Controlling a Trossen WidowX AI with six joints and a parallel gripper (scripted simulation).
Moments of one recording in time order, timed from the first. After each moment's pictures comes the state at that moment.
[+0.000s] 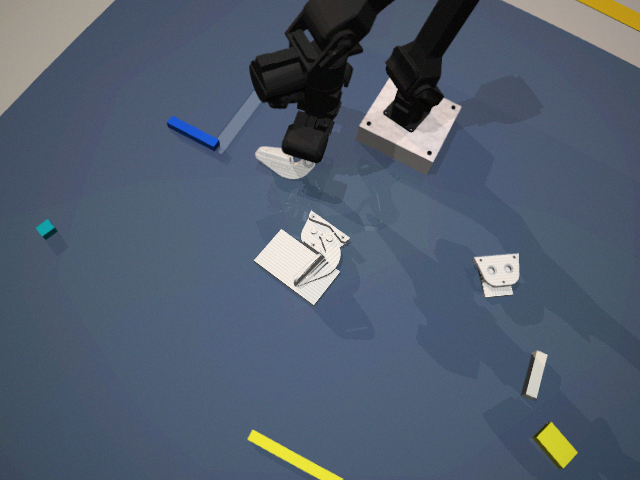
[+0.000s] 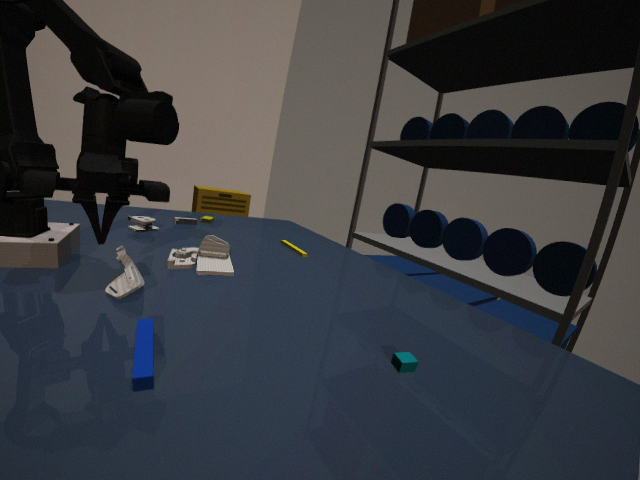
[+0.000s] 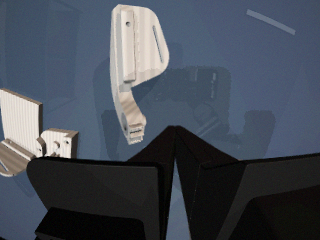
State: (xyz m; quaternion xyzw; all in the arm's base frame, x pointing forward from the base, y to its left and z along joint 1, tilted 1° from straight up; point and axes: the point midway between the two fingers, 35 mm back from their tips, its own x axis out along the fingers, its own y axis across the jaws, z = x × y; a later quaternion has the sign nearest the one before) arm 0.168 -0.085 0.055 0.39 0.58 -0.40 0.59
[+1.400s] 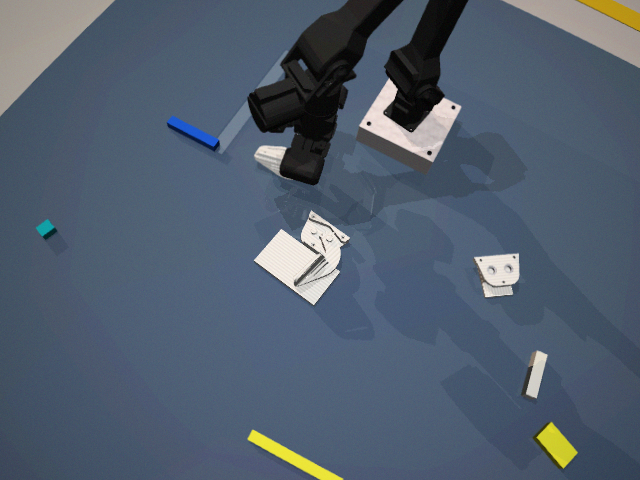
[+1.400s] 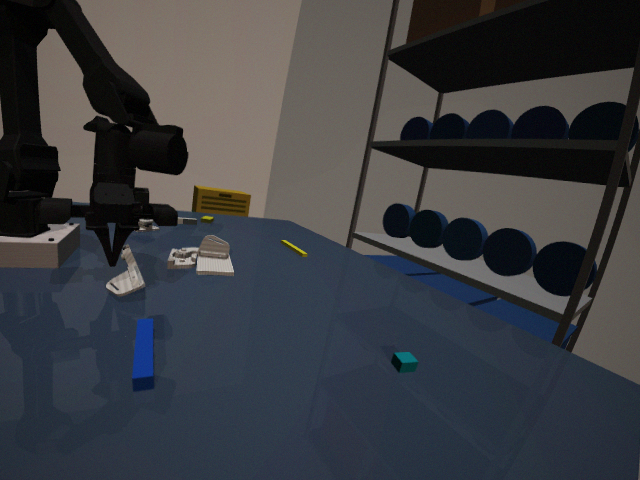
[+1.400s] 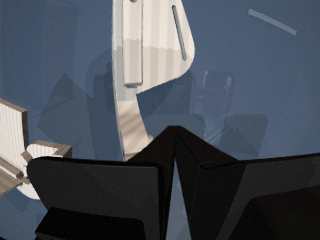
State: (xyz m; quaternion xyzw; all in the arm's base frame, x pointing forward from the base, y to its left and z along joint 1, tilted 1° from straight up) arm 0.182 -0.078 0.016 0.39 0.58 -0.40 0.59
